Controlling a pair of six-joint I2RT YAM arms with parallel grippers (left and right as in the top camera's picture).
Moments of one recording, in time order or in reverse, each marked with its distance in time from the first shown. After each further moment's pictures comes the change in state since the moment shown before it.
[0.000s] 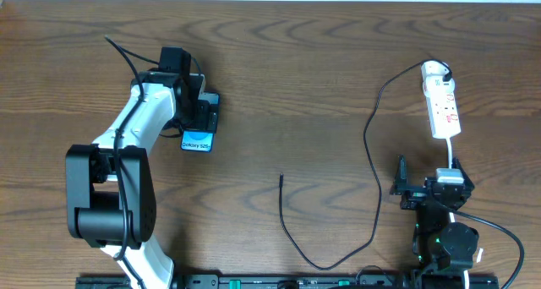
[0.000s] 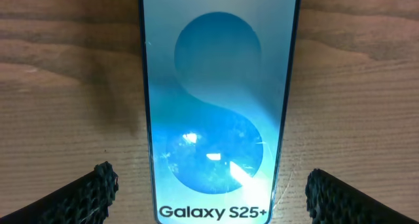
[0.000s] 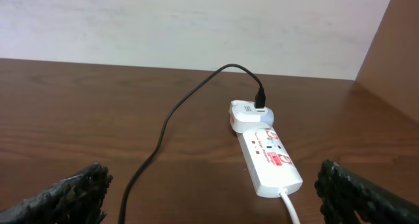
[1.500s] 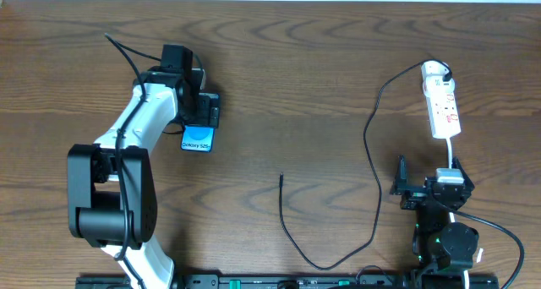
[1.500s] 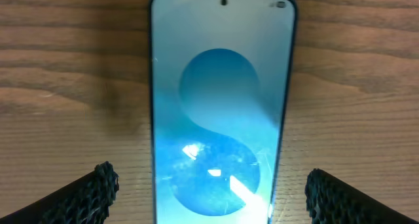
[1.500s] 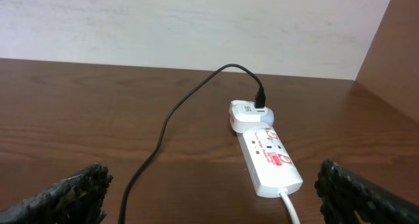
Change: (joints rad) left arm -0.016 0.000 0.000 0.060 -0.016 -0.034; right arm 0.000 0.000 0.000 0.000 0.000 0.000
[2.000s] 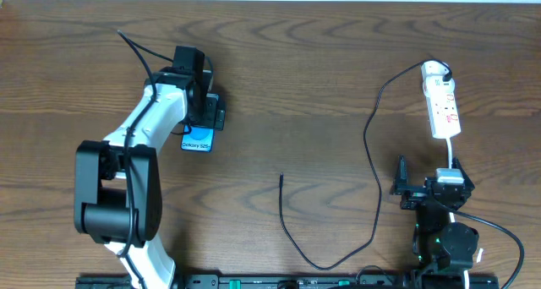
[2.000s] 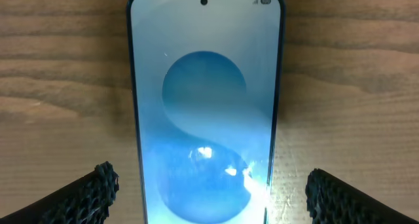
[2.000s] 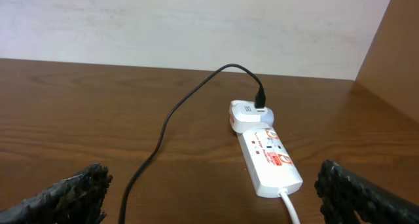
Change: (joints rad) left arm -0.044 0.022 0.000 0.015 -0.068 -0.001; right arm 0.000 0.000 0.000 0.000 0.000 0.000
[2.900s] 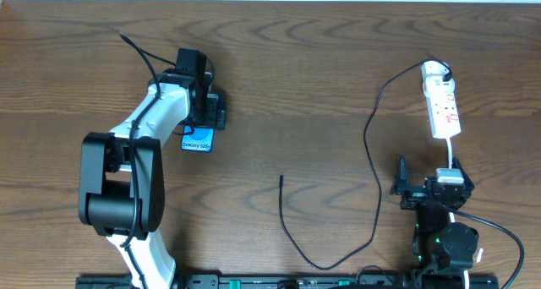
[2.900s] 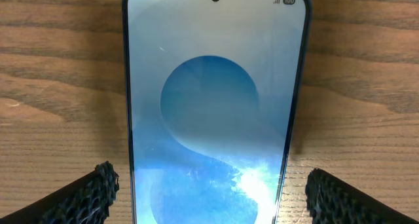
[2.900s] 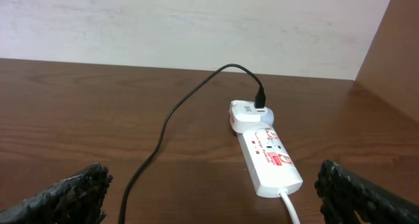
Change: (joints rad) left arm 0.000 0.042 0.000 0.026 -0.010 -0.052; right arm 0.000 0.000 0.000 0.000 0.000 0.000
